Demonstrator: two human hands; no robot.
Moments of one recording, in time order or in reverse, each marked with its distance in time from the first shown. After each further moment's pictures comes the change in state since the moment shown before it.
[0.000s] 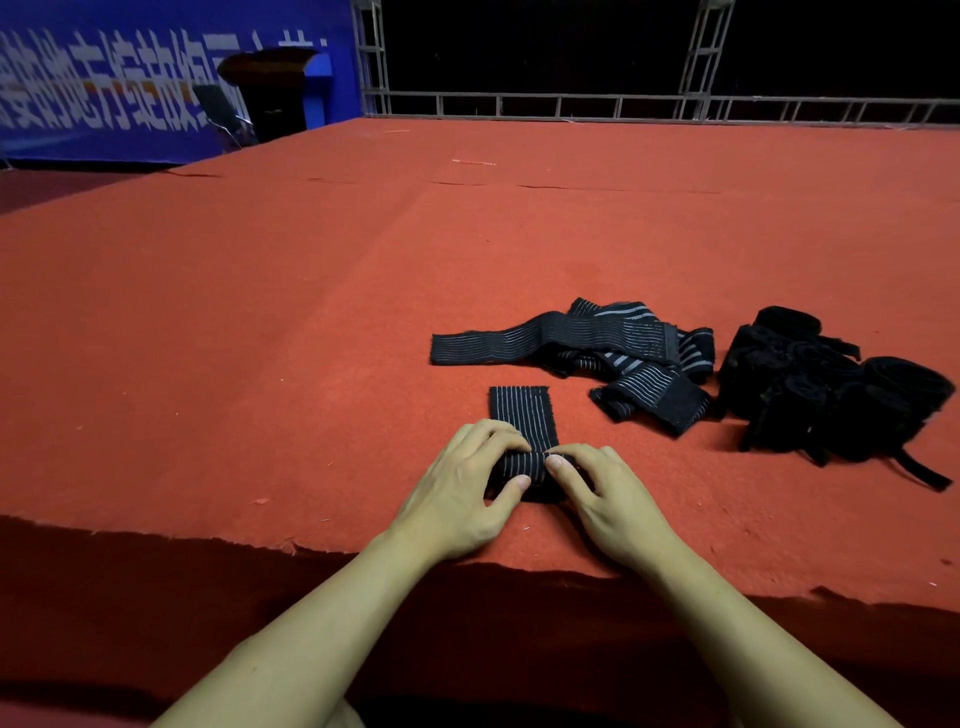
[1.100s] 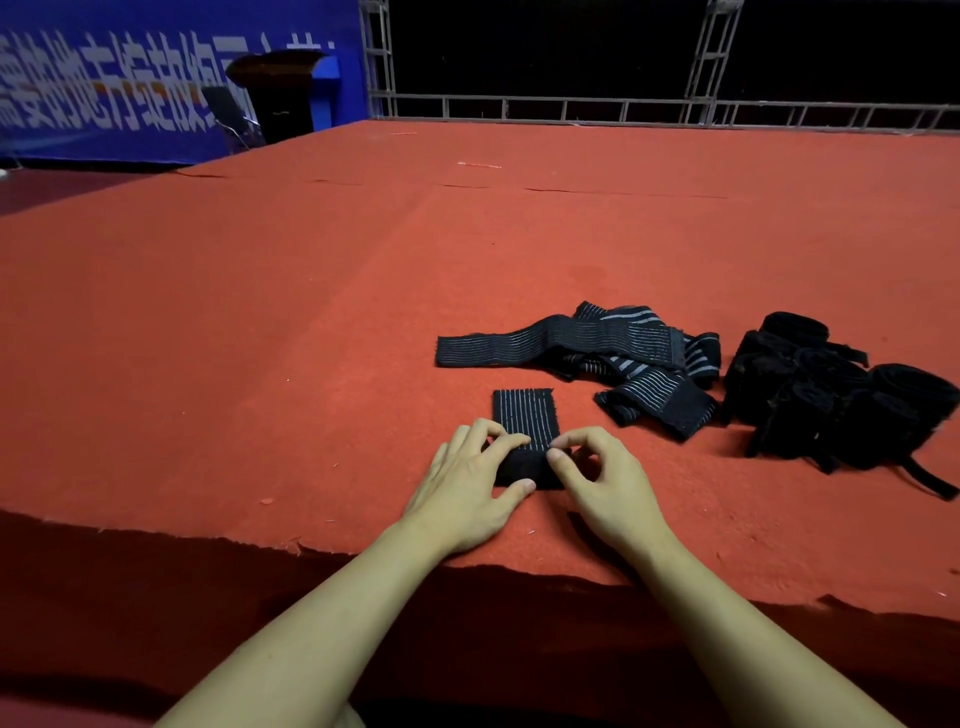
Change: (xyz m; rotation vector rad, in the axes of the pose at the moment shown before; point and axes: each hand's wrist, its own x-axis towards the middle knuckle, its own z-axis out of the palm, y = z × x) left_hand 0.008 -0.008 0.009 0.160 -0.106 -0.185; right_hand 0.011 -0.006 0.006 0.160 0.160 0.110
